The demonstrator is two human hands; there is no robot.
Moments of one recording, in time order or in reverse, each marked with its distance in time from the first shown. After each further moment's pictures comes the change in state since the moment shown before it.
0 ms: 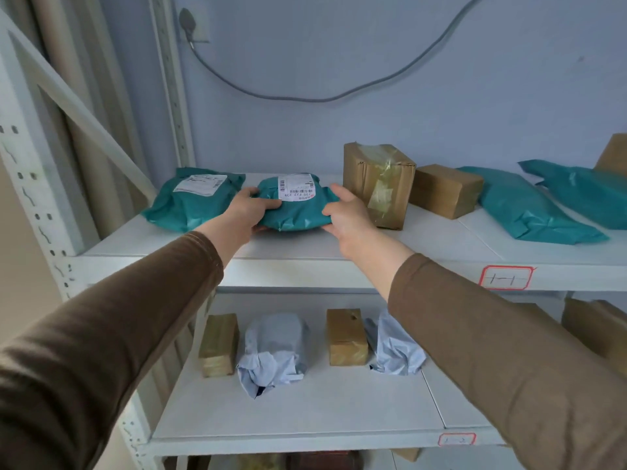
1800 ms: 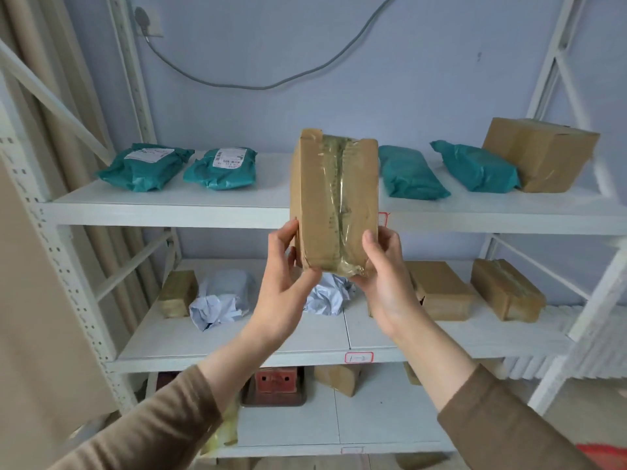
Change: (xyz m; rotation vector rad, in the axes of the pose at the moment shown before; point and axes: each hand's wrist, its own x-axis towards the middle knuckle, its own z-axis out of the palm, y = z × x) left_hand -0.367 -0.102 0.167 -0.068 -0.288 0.598; right_hand -0.255 0.030 -0.269 0.239 -0.049 -0.176
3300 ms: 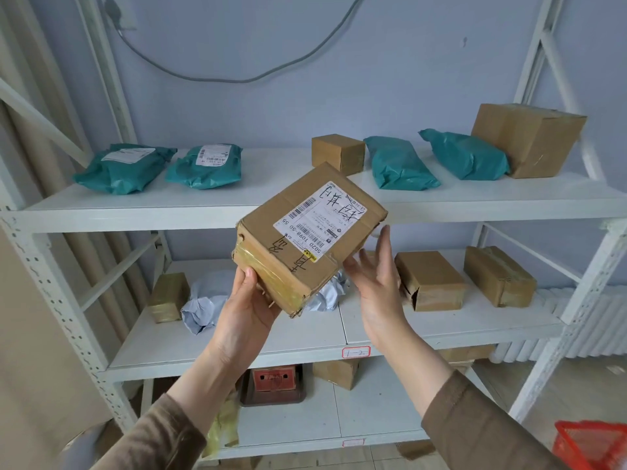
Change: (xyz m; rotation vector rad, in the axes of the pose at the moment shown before) left_hand -0.006 -0.064 -0.036 -0.561 0.083 -0.372; right_hand 0.003 0.043 -0.022 -0.138 0.033 -0.114
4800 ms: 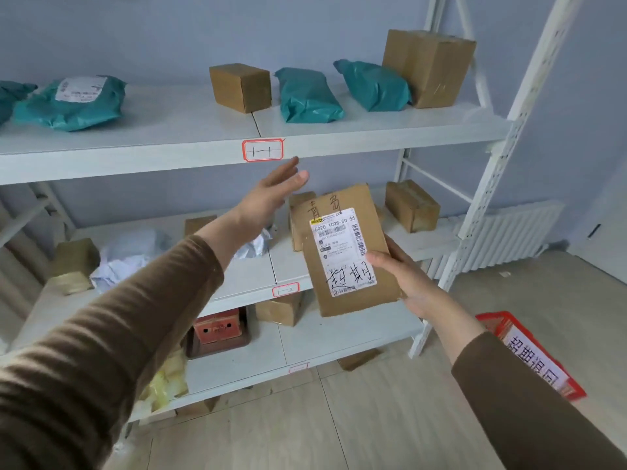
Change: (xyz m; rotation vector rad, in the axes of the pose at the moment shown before) left_hand 0.062 -0.053 0.161 0.709 -0.418 -0.192; right_hand -0.077 -0.011 -0.228 -0.272 -0.055 0.408
